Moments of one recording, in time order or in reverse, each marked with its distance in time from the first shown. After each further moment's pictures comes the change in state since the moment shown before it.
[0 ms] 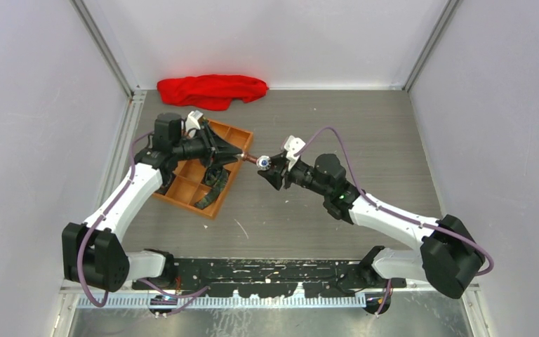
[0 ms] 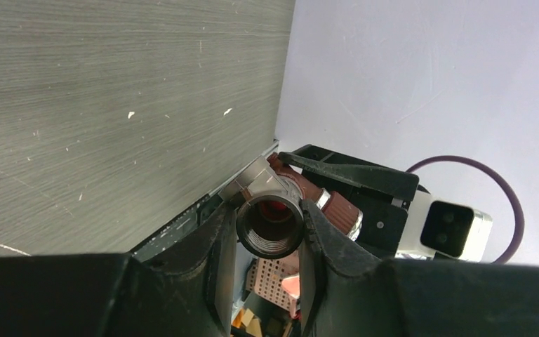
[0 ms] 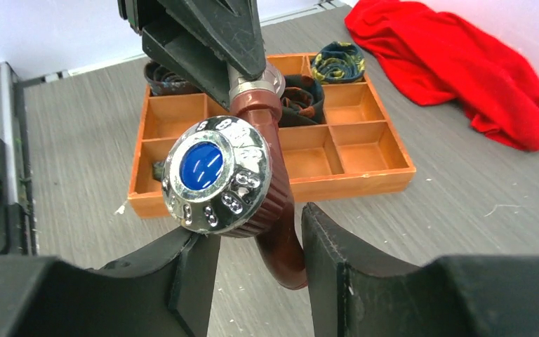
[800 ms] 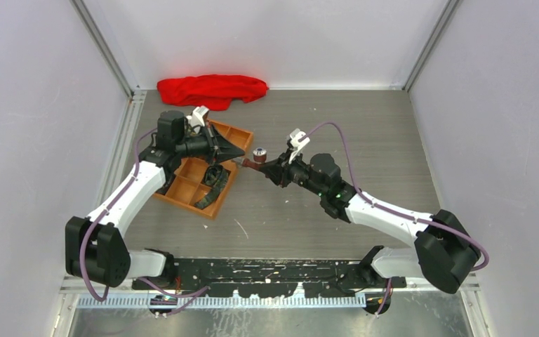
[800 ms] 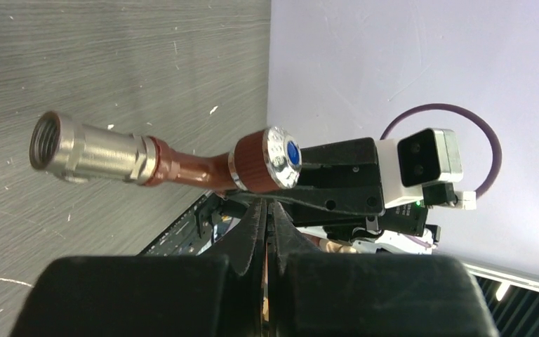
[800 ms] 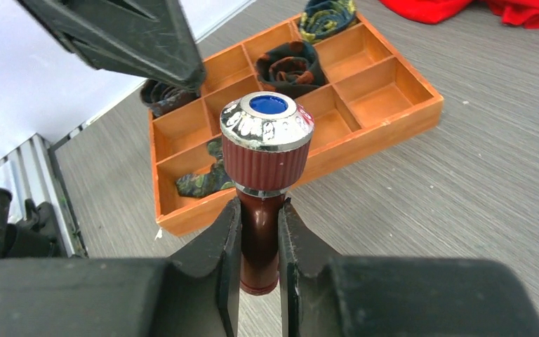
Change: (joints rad) left arm -0.009 0.034 0.001 0.101 0.056 0.021; right arm -0.005 0.048 0.011 -0.024 0.112 0.332
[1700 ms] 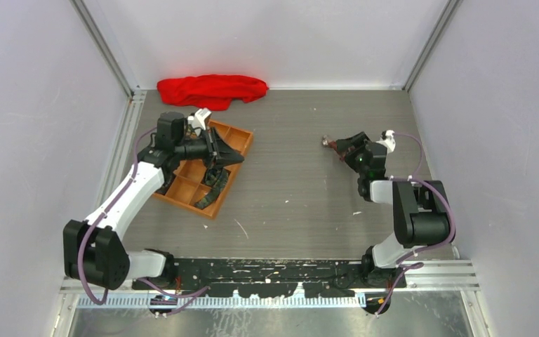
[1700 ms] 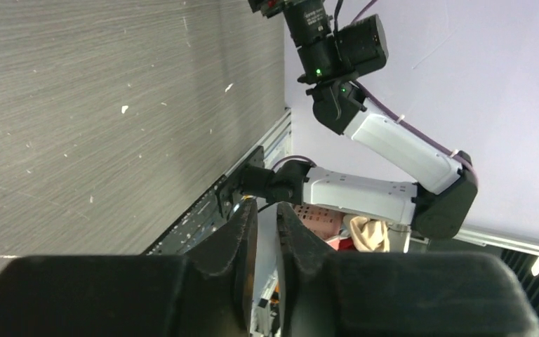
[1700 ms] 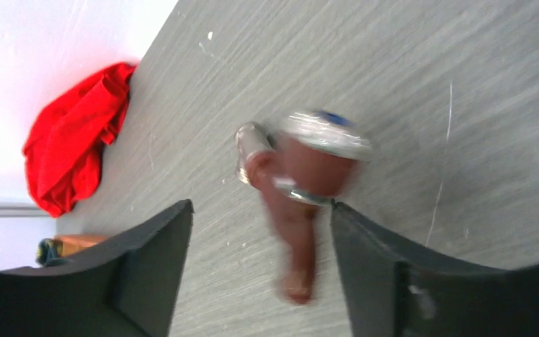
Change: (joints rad) left arm 0.000 -0.008 0.010 -0.087 0.045 0.127; right arm -0.737 0.304 -0.160 0.209 0.165 0.600
